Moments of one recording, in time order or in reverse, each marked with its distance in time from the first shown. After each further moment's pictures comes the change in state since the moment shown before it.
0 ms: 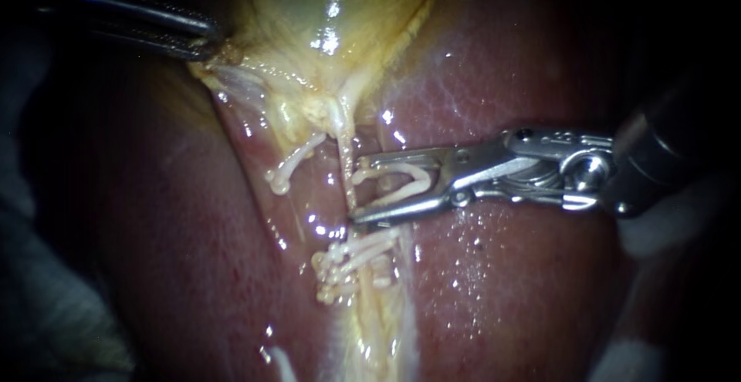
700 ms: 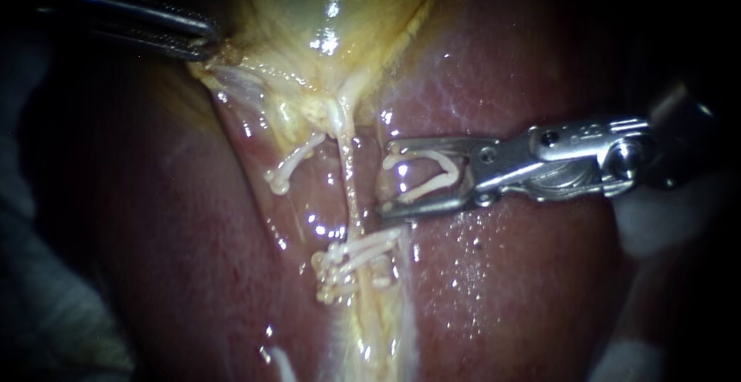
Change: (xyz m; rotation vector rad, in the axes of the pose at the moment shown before) right arm 0.003 -0.004 -0.005 -0.103 -0.076 -0.251; left arm 0.000 0.000 0.000 0.000 0.000 0.000
